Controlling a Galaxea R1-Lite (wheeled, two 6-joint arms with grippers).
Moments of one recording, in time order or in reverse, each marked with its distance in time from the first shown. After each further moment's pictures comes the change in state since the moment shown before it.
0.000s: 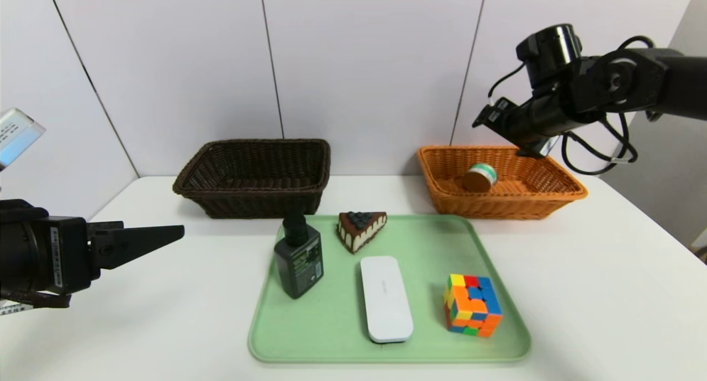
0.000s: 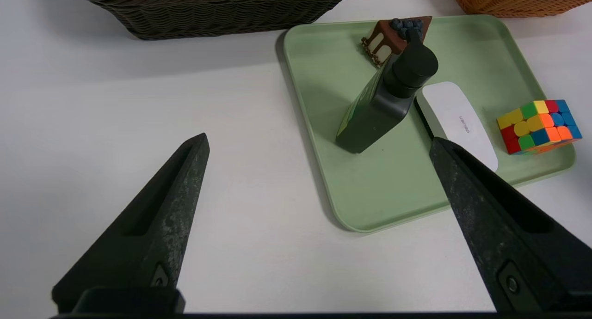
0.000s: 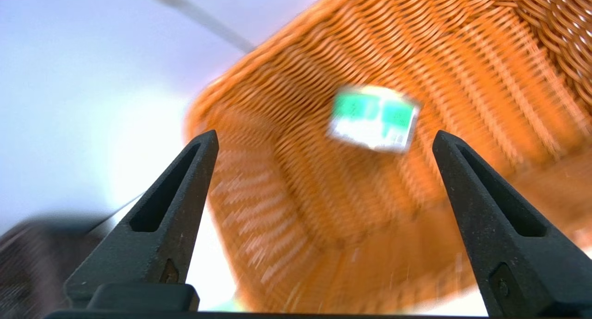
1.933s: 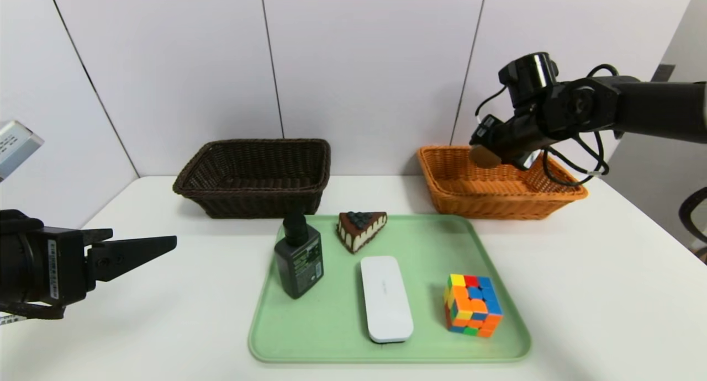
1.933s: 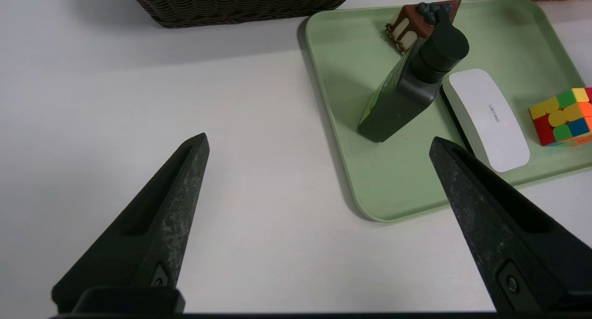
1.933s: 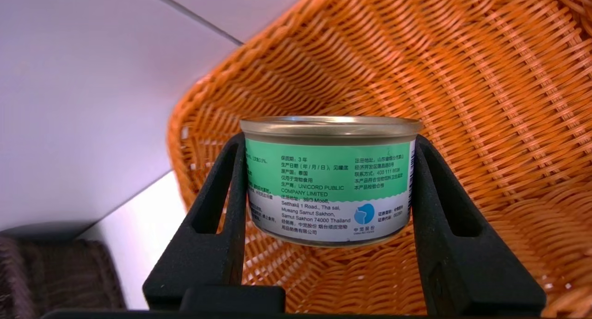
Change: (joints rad) left arm 0.001 -0.016 0.015 0.028 0.051 0.034; right arm -0.029 0.101 -0.001 -0.066 0.025 0.002
